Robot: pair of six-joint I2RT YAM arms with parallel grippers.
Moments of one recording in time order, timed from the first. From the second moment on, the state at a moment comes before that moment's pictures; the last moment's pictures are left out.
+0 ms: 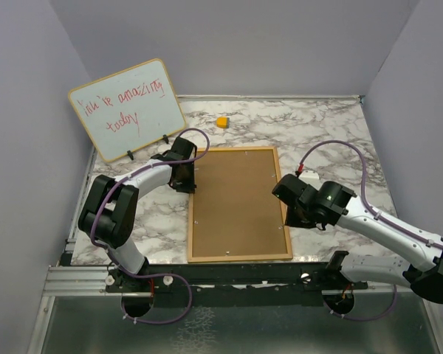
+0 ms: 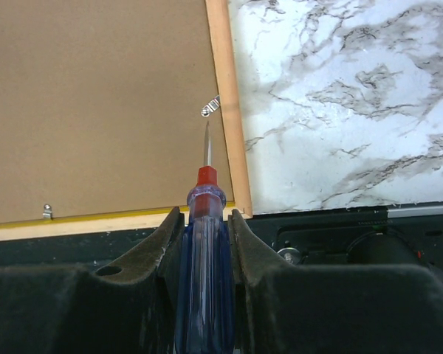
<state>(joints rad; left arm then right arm) -0.40 1.67 1.00 -0.47 0.05 -0.41 0.94 1.10 1.02 -1.20 0.35 0.99</state>
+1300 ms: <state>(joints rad) -0.40 1.67 0.99 -0.47 0.05 -0.39 0.94 1.09 0.91 -1.08 0.30 1.02</state>
